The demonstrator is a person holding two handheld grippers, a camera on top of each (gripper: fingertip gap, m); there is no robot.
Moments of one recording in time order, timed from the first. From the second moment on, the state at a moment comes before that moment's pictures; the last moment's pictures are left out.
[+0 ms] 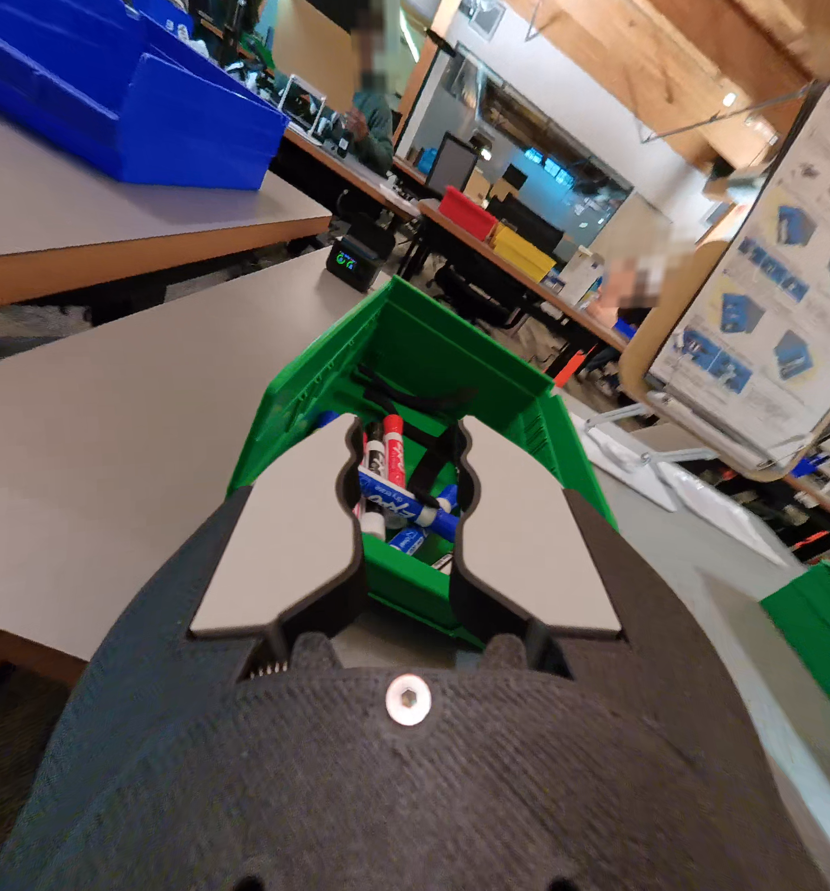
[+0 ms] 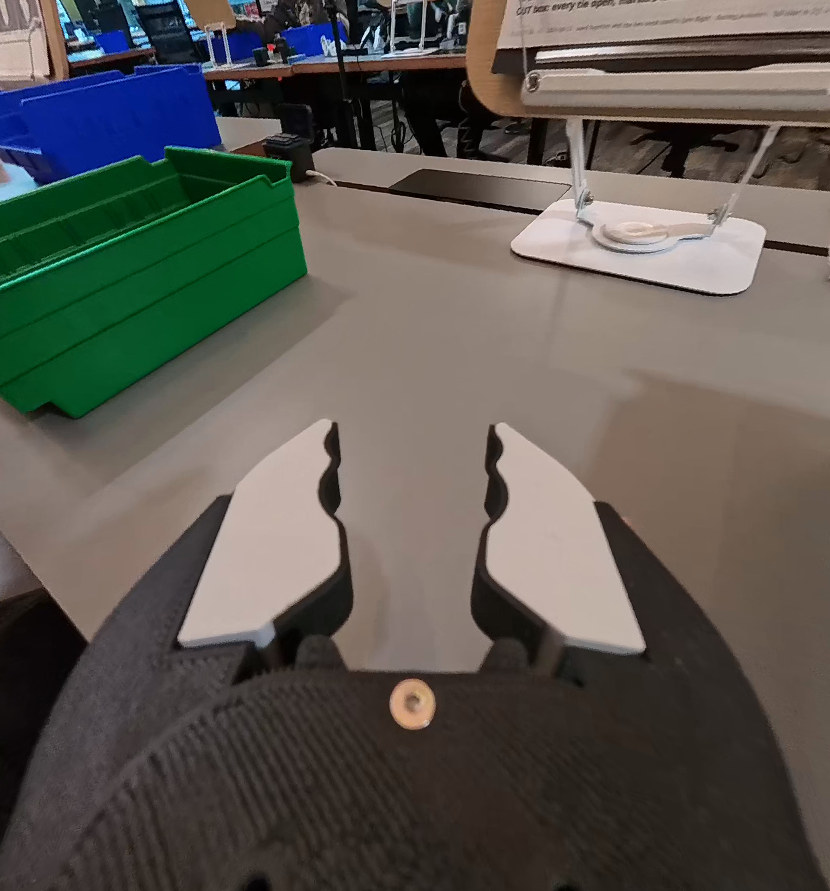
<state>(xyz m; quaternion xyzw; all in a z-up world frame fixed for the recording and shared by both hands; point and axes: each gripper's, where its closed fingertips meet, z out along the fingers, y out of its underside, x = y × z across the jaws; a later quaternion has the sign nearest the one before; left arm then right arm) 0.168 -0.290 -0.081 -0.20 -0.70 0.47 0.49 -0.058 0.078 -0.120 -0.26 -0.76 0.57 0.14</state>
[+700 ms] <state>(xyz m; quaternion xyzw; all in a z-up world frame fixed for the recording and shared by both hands) 0.133 -0.260 -0.096 -0.33 -0.70 0.49 0.40 -0.013 0.056 -0.125 -0.17 -0.80 0.56 0.10</state>
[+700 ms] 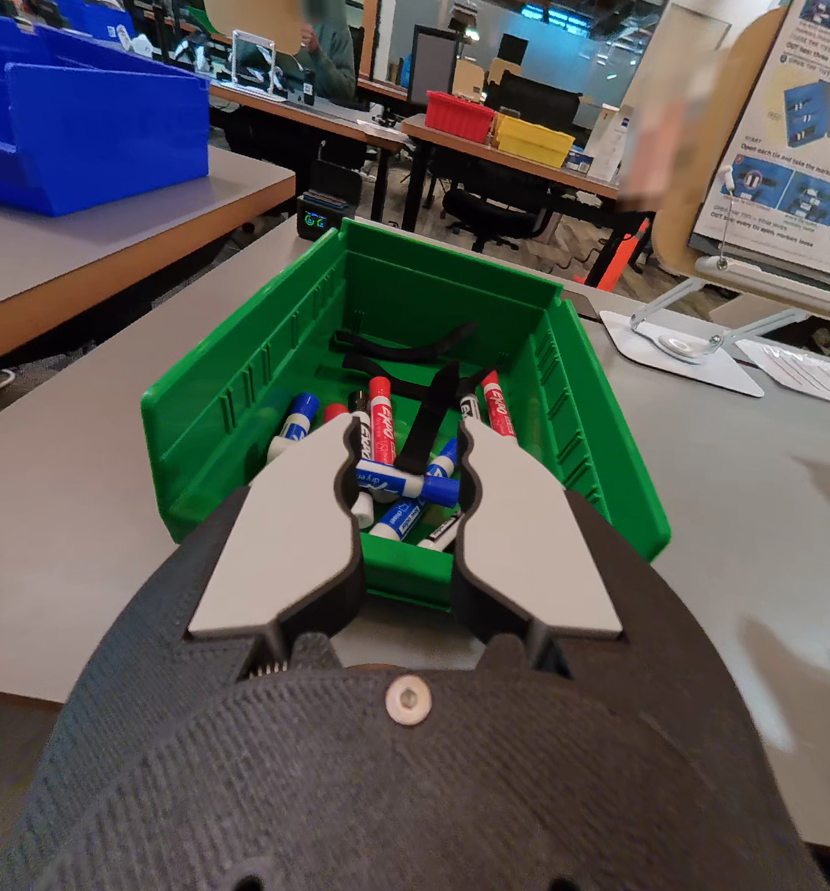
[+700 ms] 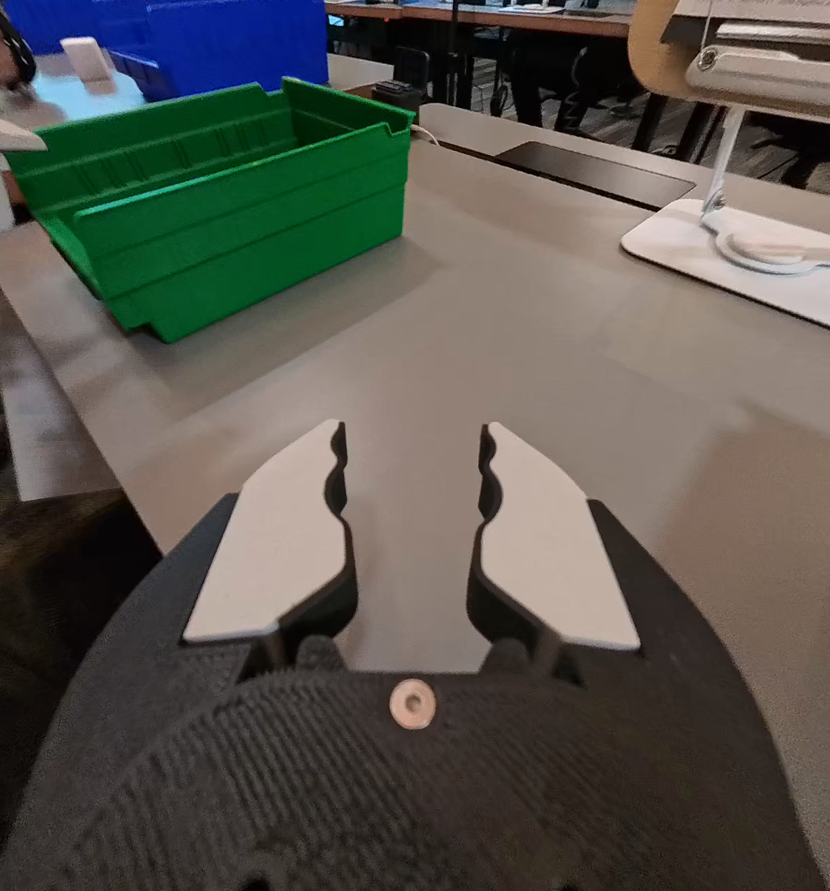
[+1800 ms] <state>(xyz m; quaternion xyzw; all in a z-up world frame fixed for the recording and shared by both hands) 0.137 -0.246 -0.127 -0.32 -0.75 0.39 0.43 0.085 -0.233 -0.141 0.32 -0.94 0.12 -0.05</state>
